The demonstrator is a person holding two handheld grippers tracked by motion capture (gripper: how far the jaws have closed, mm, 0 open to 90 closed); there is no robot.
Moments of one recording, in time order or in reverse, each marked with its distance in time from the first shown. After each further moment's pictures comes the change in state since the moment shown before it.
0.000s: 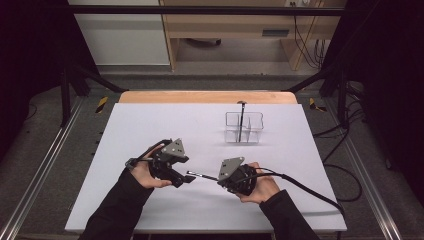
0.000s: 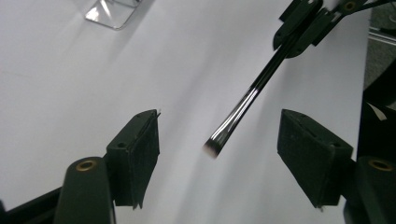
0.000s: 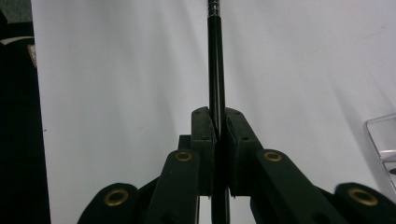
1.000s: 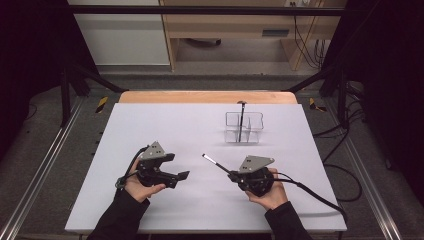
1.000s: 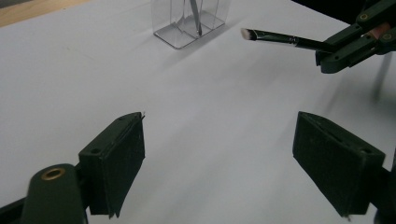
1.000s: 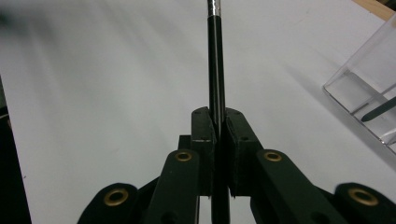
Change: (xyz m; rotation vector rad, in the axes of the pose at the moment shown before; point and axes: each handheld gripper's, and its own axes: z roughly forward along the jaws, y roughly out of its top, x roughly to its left) left arm -0.007 -0.044 -0.003 -0.284 0.149 -0.290; right arm -0.005 -0.042 -0.012 -0.210 -0.112 0.299
